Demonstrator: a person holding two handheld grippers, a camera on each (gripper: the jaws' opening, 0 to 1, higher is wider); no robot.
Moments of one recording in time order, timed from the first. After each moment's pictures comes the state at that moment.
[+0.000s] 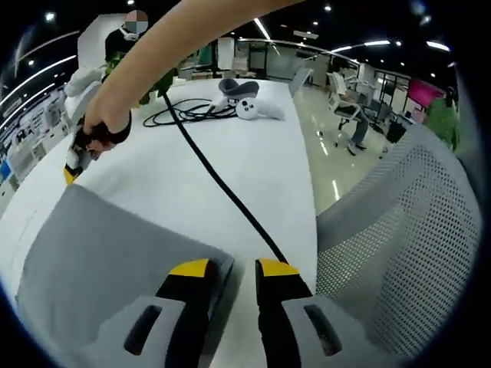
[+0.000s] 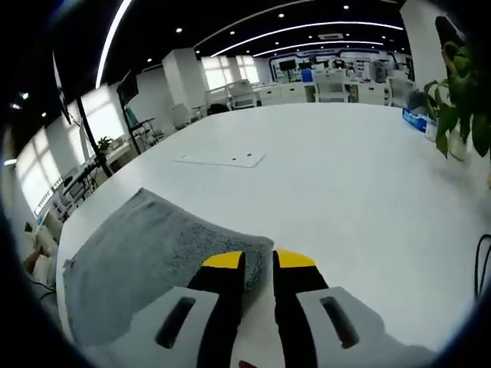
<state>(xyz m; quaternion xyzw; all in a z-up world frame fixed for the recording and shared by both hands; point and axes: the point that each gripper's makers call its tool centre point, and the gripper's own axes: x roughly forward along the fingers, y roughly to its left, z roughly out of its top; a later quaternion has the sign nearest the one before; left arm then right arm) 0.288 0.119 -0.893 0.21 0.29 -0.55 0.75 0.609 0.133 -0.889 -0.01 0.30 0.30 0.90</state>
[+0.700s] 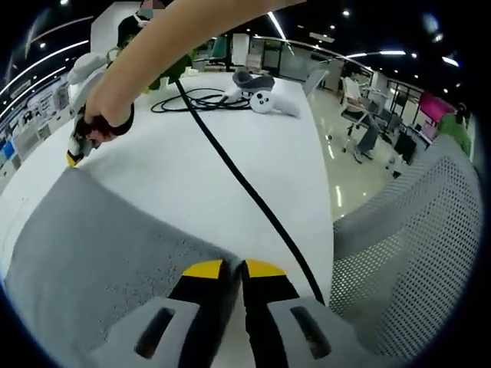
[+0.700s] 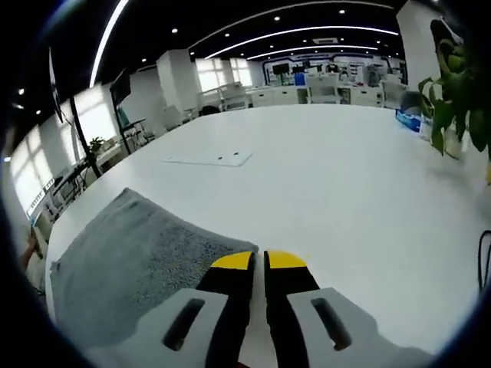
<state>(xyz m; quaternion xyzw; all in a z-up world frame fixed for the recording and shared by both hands) 0.299 0.115 -0.912 0.19 0.33 -0.53 0.76 0.629 0.126 -0.897 0.03 0.28 0.26 0.92</state>
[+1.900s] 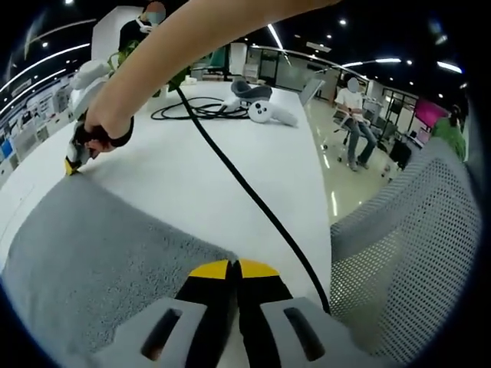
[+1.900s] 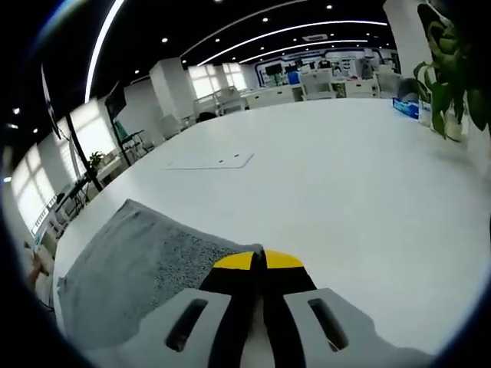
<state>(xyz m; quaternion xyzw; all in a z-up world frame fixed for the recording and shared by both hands) 0.299 0.118 -0.904 0.17 0.30 -0.54 0.77 0.635 0.138 -0.917 0.06 0.30 0.27 0.91</state>
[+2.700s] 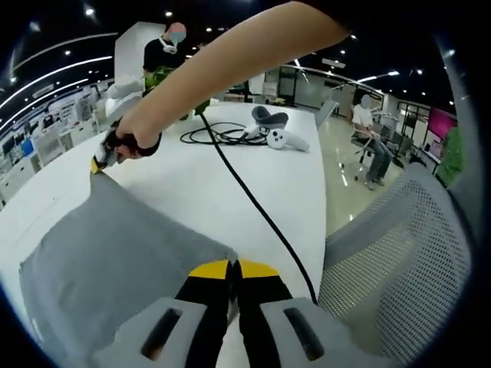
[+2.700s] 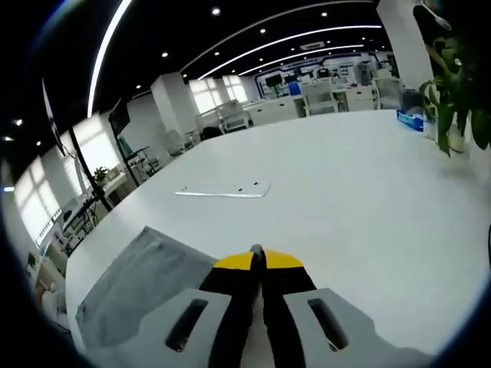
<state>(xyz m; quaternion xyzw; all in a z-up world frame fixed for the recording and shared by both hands) 0.302 0.163 -0.860 0.15 0.26 -0.49 0.82 0.640 0.167 -0.867 0.08 0.27 0.28 0.92</state>
